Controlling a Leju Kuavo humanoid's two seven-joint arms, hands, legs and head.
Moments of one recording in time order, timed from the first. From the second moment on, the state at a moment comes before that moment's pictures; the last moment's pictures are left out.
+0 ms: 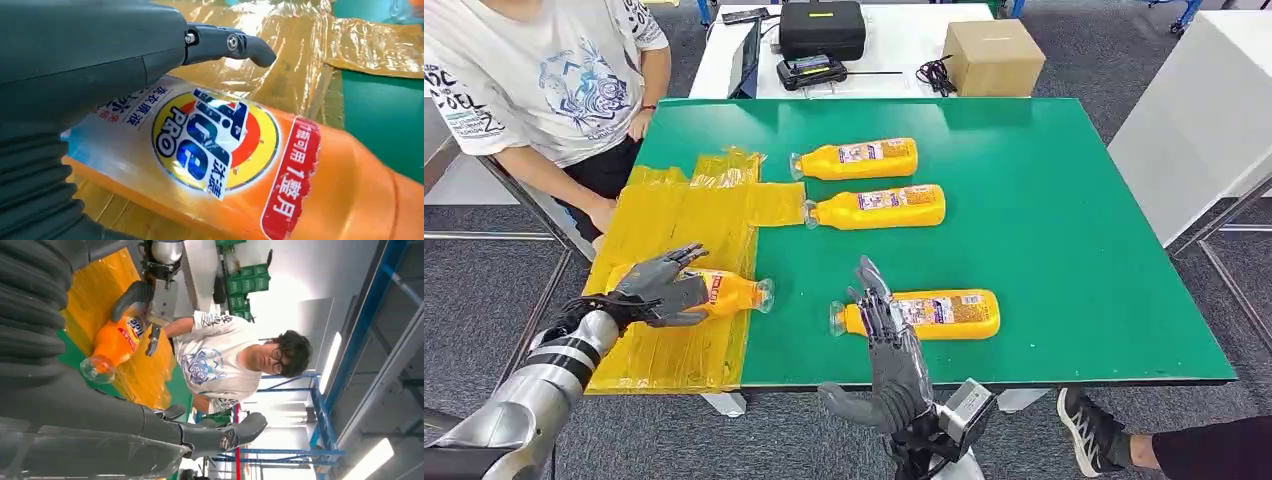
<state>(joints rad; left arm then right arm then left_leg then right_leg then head) -0.67 0.09 -0.11 -0.48 -1.02 -0.06 -0.39 0.13 0.23 0.43 -1.63 -0.04 0.23 -0.68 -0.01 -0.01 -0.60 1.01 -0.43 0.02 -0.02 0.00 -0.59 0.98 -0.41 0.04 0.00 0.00</state>
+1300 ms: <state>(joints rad) -0.42 -0.14 0.15 -0.99 -0.57 0.63 -0.68 0.11 0.21 0.51 -1.55 0.13 0.07 -0.65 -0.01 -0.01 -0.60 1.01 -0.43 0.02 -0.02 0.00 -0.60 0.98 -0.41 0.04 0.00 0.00</state>
